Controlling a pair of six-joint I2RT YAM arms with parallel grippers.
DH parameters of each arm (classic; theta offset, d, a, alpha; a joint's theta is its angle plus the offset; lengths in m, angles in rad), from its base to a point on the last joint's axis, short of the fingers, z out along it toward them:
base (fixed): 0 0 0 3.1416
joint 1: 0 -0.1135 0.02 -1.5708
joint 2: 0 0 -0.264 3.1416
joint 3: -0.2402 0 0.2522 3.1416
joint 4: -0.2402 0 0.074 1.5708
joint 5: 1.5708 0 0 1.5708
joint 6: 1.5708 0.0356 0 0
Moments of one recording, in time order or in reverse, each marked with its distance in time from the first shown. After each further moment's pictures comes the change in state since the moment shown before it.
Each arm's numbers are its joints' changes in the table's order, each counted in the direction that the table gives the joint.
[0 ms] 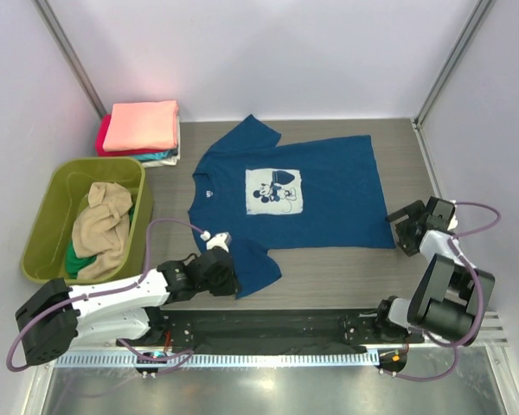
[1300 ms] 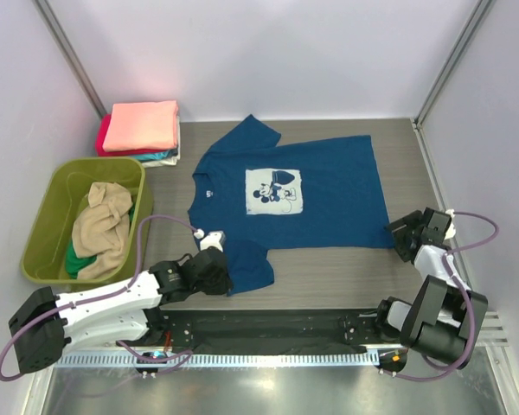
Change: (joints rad) left arm -0.006 0.102 -0.017 -0.136 -0.082 0.066; right arm -0.005 0.117 0.119 0.044 0.005 0.026
